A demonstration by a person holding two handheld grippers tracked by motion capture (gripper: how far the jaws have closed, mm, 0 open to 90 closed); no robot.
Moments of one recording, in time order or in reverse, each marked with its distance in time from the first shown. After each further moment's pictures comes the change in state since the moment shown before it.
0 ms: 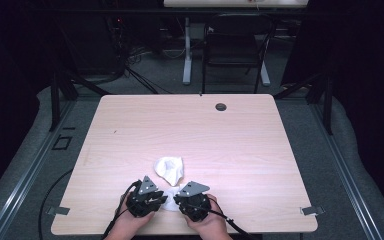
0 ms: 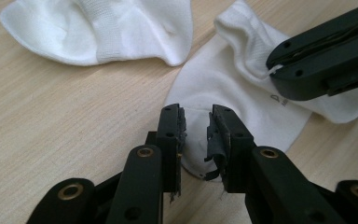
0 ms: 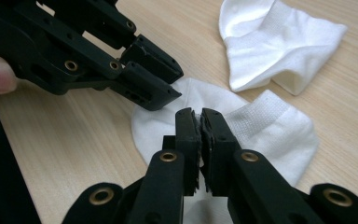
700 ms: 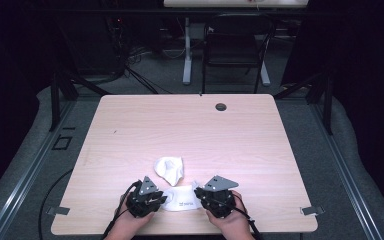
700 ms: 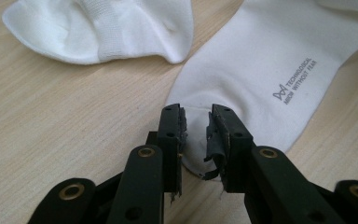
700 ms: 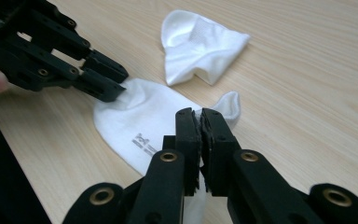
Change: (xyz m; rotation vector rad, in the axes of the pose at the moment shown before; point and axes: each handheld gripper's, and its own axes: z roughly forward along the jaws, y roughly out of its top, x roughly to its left) left arm -0.001 0.000 -0.001 0.014 0.013 0.021; right arm -0.035 -0.004 -0.058 -0.039 -0.072 0.050
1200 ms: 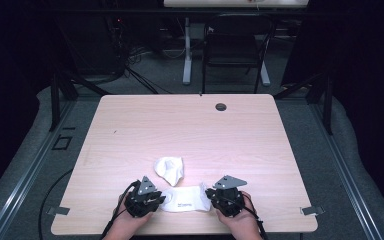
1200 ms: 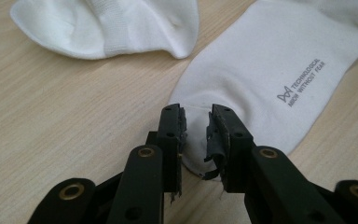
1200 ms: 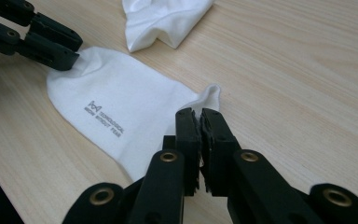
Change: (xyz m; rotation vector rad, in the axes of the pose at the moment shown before) left arm 0.003 -0.001 -0.003 0.014 0.003 -0.002; right arm -0.023 -0.017 -0.002 0.073 -0.049 0.053
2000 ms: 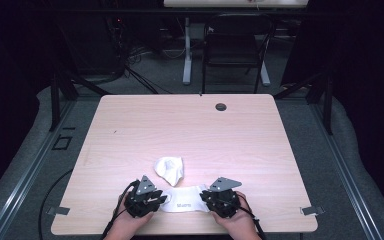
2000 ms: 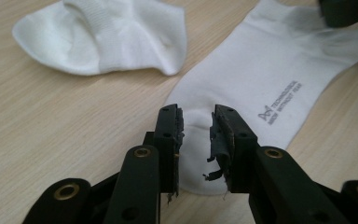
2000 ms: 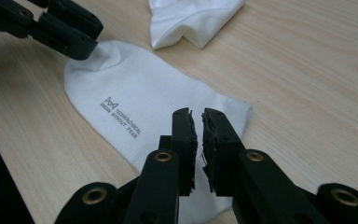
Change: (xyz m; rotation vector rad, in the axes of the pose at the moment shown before) left arm -0.006 0.005 -0.006 -0.049 -0.025 -0.016; right arm 0.007 -0.001 0.014 0.004 0.073 -0.067
